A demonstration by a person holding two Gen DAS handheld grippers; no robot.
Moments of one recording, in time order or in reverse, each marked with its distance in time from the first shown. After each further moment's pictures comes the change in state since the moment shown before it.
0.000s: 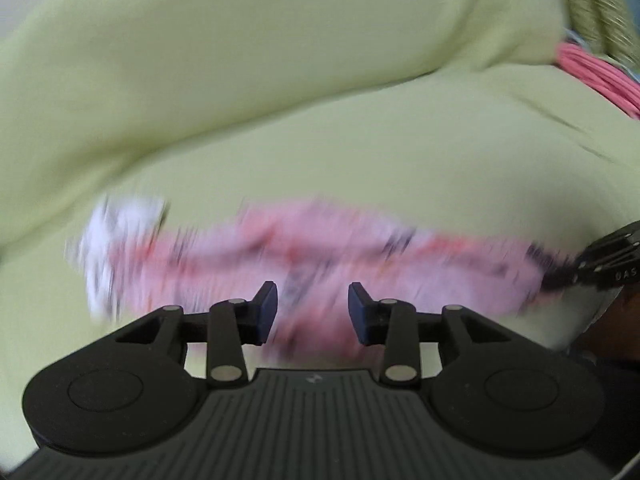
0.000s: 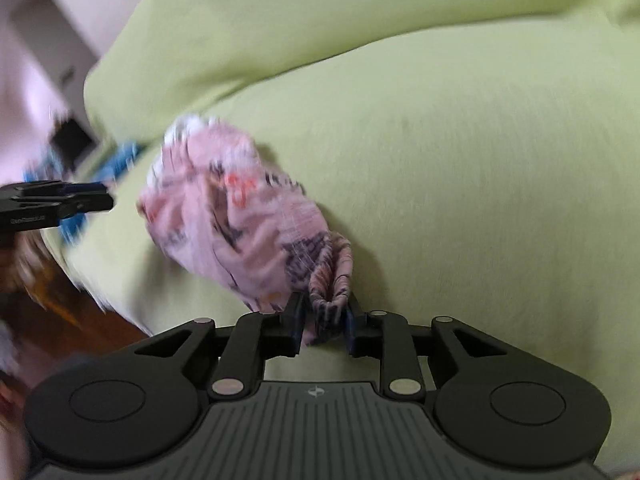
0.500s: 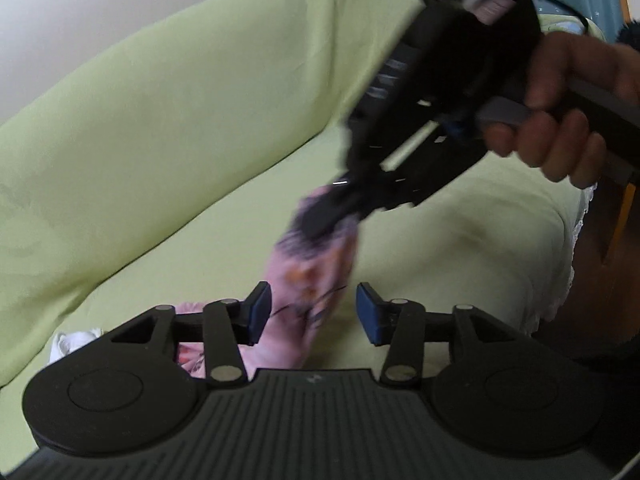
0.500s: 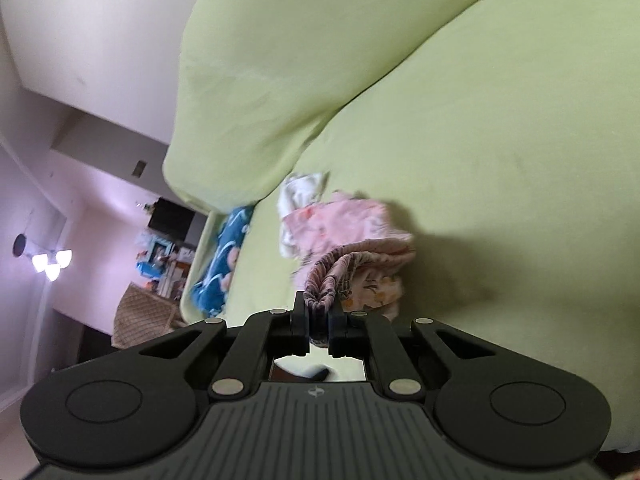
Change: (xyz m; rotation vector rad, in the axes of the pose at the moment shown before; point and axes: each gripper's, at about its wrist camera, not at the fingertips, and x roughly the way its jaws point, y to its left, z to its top) left arm -0.030 -0.125 -0.012 0.235 -0.223 -0.037; right arm -0.036 0.021 0.085 0.281 0.034 0.375
